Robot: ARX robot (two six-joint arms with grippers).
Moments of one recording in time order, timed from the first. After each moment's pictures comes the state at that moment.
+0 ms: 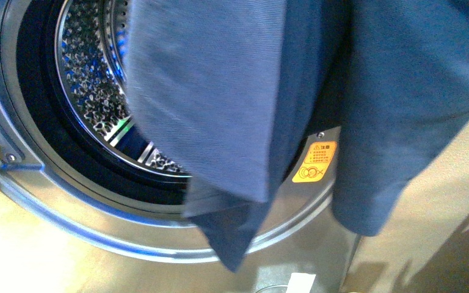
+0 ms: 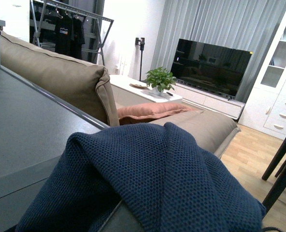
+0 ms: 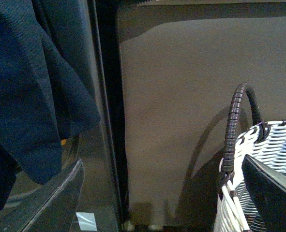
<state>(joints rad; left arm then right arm) -0.55 1.56 1.99 -0.10 0.36 -0.20 0.00 0.00 0.01 0.00 0.00 -0.01</state>
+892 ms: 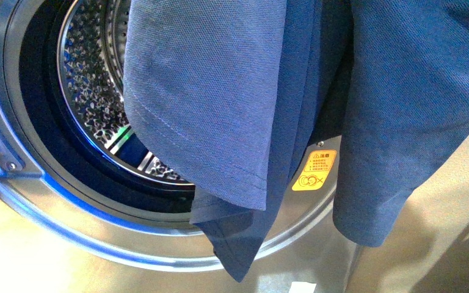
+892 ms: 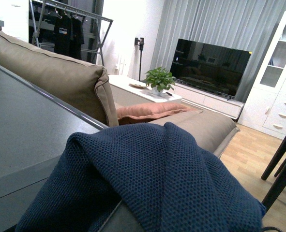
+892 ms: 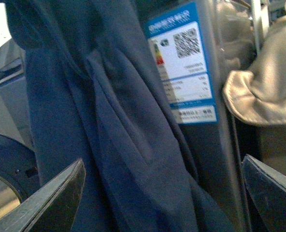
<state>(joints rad) -0.55 1.56 1.99 -0.10 0.36 -0.20 -0.02 0.69 0.33 0.64 -0.50 0.38</state>
